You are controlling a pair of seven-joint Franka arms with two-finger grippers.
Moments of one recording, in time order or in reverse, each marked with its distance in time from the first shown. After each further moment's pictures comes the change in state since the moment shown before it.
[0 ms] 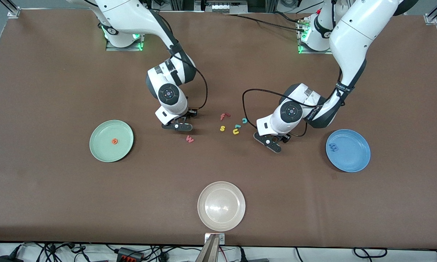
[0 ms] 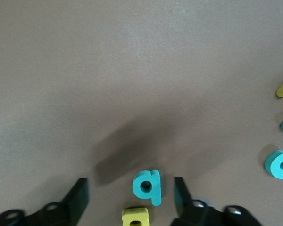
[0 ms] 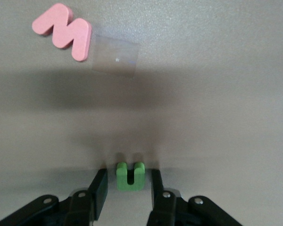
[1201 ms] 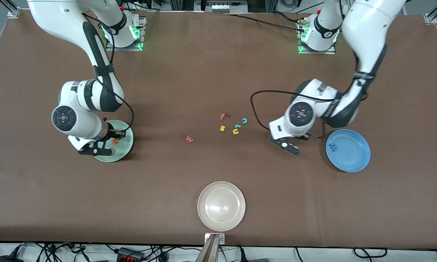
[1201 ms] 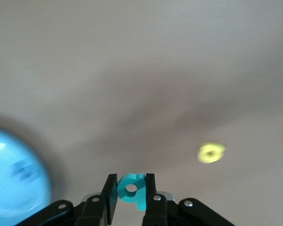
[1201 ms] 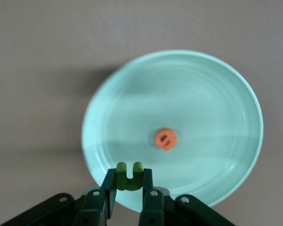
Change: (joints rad) left arm 0.086 -0.133 0.013 0.125 0.056 -0.383 -0.014; right arm -0.280 -0.103 -0.237 0.030 -0.005 -0.174 -0.518
